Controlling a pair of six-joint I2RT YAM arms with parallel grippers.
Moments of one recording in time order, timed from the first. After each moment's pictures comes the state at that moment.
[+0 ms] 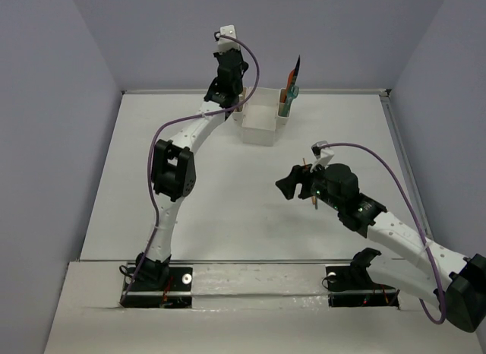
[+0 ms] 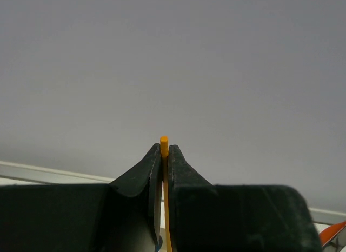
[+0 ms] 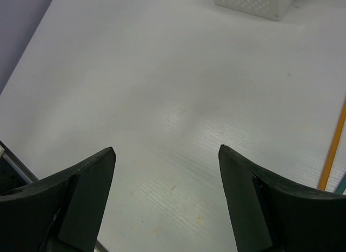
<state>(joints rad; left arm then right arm) -0.47 2.30 2.18 0.25 -0.52 -0.18 0.67 0.92 0.58 0.02 0.01 0.45</state>
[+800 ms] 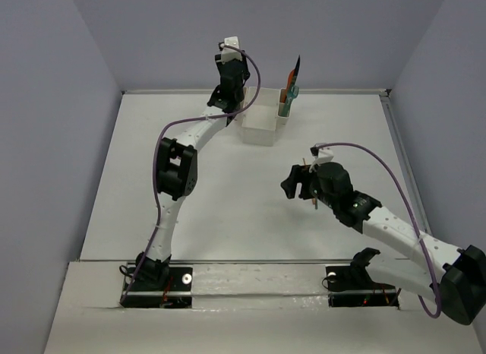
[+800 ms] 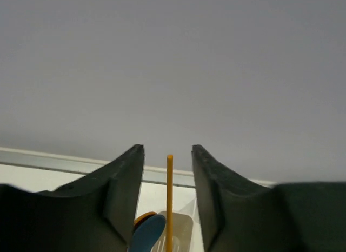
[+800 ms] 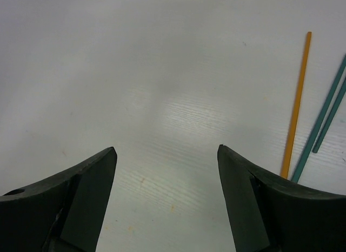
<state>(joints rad) -0.47 2.34 2.10 0.31 -0.51 -0.16 0.67 0.98 0.60 -0.08 0.13 0.46</state>
